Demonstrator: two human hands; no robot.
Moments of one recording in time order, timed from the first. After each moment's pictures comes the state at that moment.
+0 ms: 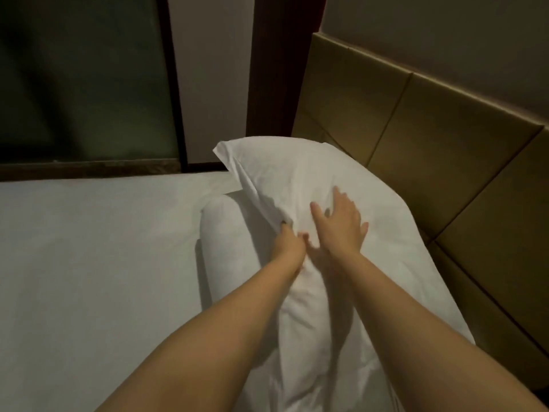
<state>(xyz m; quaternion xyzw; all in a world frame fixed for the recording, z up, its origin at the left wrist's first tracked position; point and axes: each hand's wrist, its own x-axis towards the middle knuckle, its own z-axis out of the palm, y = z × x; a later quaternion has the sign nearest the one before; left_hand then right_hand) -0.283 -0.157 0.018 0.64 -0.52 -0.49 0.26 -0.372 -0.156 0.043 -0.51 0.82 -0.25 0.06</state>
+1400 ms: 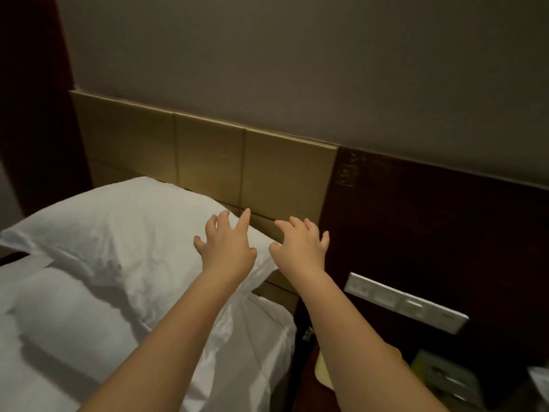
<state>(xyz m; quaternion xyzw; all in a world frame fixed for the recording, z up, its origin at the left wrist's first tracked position) -0.264 0.070 0.138 0.36 -0.91 -0.11 0.17 -0.337 0.162 0.144 -0.30 0.93 -0.22 -0.06</state>
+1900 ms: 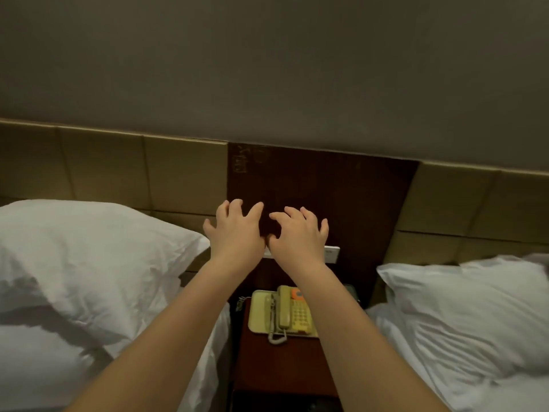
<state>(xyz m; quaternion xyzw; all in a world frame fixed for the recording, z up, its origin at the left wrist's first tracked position) -0.168 0.255 0.191 0.10 -0.97 -0.12 0.20 -0.196 0.358 0.186 -0.16 0.95 -0.20 -0.19</state>
